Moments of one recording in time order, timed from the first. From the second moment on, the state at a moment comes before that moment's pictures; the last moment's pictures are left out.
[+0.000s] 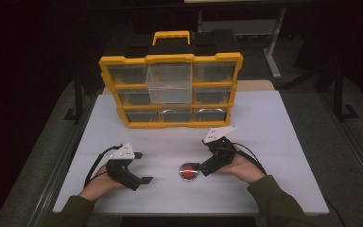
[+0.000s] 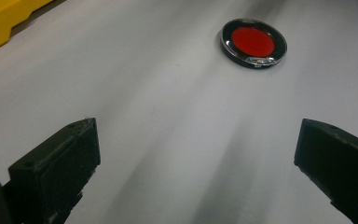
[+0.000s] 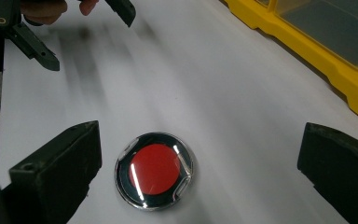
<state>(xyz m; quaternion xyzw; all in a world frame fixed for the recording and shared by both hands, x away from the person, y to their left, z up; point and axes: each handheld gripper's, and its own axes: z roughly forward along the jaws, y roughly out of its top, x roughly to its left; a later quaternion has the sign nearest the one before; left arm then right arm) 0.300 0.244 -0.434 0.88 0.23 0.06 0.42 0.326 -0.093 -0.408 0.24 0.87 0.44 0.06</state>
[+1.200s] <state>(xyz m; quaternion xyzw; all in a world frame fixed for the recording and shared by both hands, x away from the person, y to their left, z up) 0.300 0.244 -0.434 0.88 0.22 0.05 0.42 0.339 -0.060 -0.402 0.22 0.87 0.43 0.05</state>
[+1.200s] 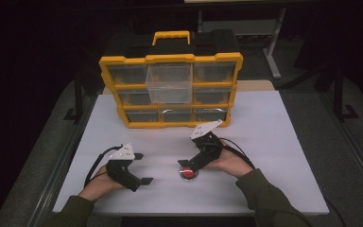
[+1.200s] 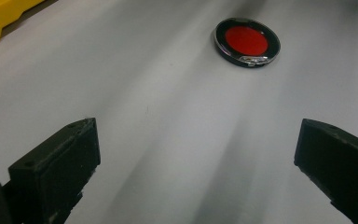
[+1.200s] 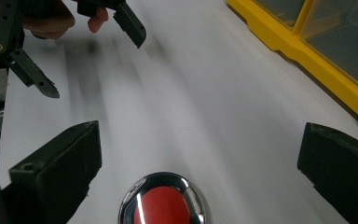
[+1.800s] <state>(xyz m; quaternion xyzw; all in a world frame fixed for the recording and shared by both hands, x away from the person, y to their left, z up) 0.299 0.243 -0.435 0.88 0.22 0.05 0.41 0.337 -0.051 -0.414 0.20 0.90 0.38 0.04</state>
